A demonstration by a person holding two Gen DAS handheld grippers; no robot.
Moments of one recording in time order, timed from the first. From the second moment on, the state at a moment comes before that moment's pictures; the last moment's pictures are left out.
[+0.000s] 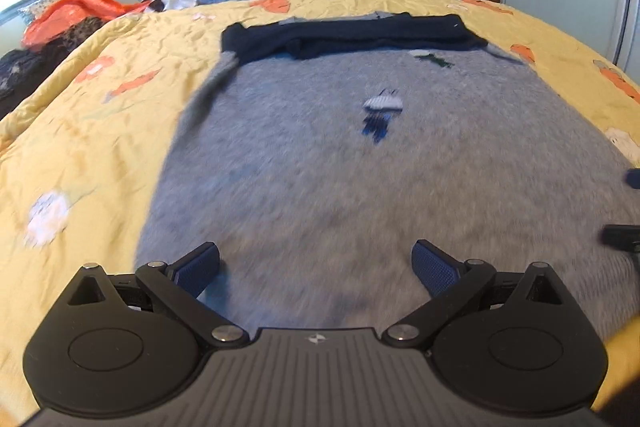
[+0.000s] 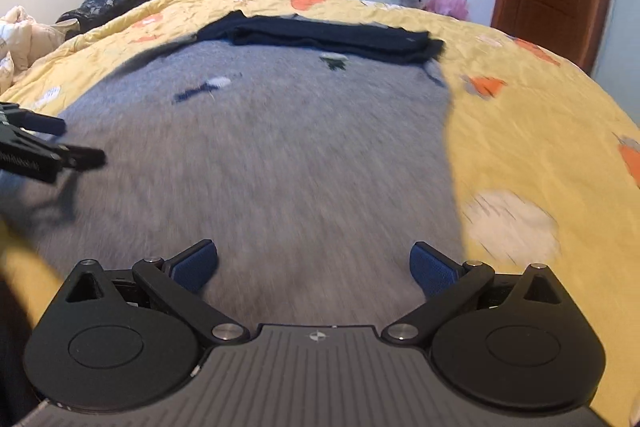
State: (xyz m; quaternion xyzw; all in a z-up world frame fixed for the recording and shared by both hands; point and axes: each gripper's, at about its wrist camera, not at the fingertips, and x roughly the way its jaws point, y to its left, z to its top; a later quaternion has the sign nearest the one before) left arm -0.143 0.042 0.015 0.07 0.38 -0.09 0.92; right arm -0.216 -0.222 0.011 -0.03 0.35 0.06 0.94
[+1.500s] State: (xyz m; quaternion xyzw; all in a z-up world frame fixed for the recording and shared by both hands) left arm -0.121 0.200 -0.019 -0.44 0.52 -0.19 0.71; right arm -0.189 -0.345 -0.017 0.50 0.46 0.16 0.71
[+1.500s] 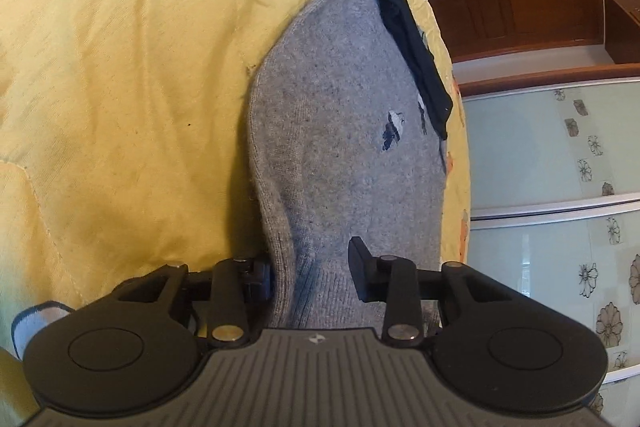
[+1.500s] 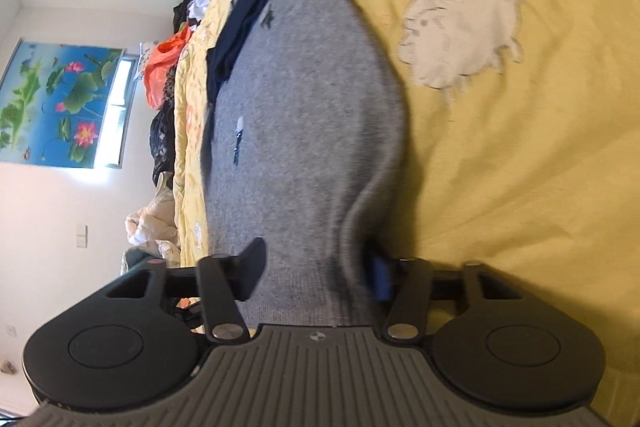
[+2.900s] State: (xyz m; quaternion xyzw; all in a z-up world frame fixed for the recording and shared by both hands) left arm 0.262 0.135 0.075 -0.29 0.38 -0.18 0.86; right arm 0.180 -0.438 0.018 0.57 0.25 0.15 0.76
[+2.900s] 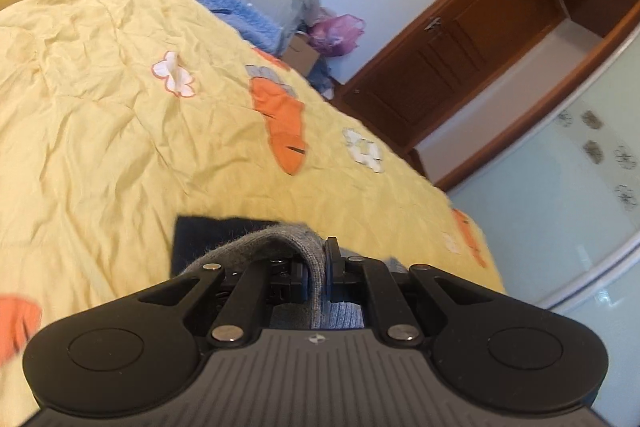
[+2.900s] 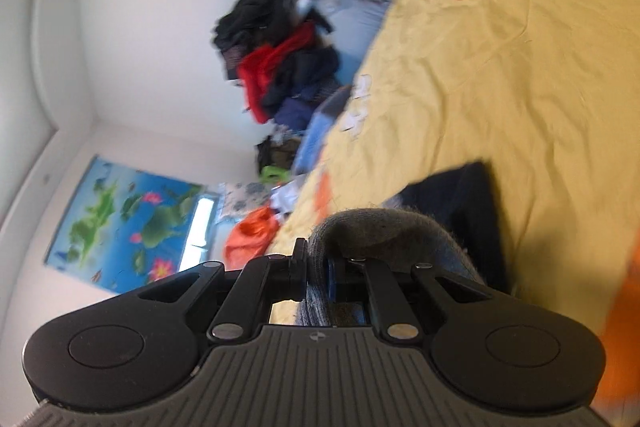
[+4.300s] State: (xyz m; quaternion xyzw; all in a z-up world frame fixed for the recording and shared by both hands) left arm 0.098 0.136 0.010 -0.33 0.37 -0.01 0.87; right arm 0.061 -0.339 -0.026 0.51 0.32 0.07 0.80
